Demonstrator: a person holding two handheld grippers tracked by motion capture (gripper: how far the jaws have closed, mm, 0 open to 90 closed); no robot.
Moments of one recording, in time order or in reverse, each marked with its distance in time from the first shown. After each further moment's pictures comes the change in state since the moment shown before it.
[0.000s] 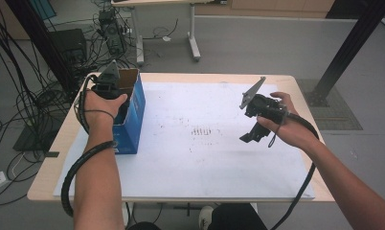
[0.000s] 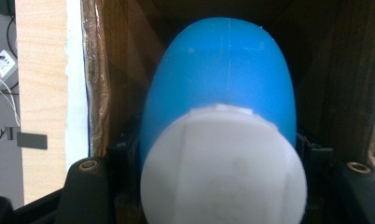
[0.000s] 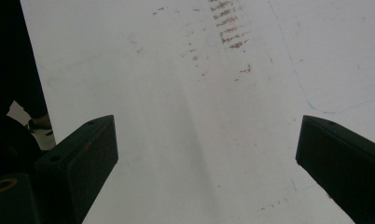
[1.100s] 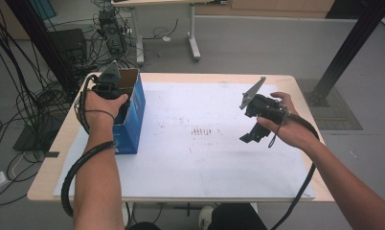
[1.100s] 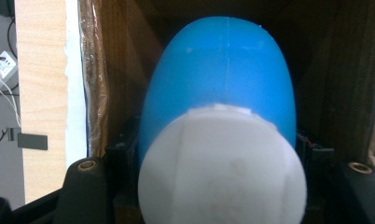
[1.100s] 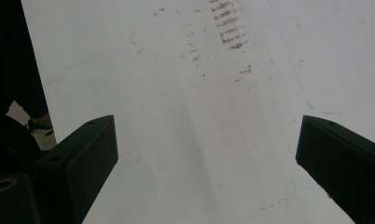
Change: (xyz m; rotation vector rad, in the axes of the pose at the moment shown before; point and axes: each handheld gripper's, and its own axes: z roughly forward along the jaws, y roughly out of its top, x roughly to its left) left arm -0.001 0.000 0.000 0.004 -0.002 0.006; right arm 0.002 0.001 -0.001 0.001 -0.005 -0.003
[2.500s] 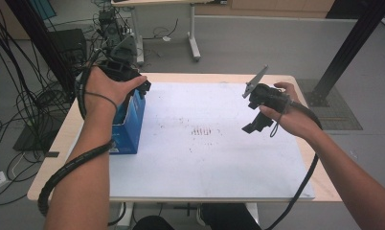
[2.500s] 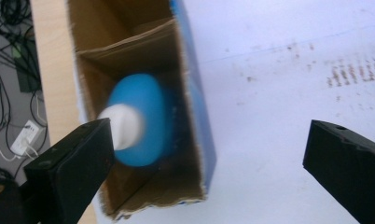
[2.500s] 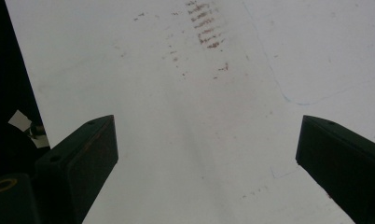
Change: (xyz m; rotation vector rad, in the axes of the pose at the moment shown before) left arm -0.063 -0.016 -0.104 -0.156 -0.005 0.253; right arm -0.023 0.004 -0.016 0.008 -0.012 0.053
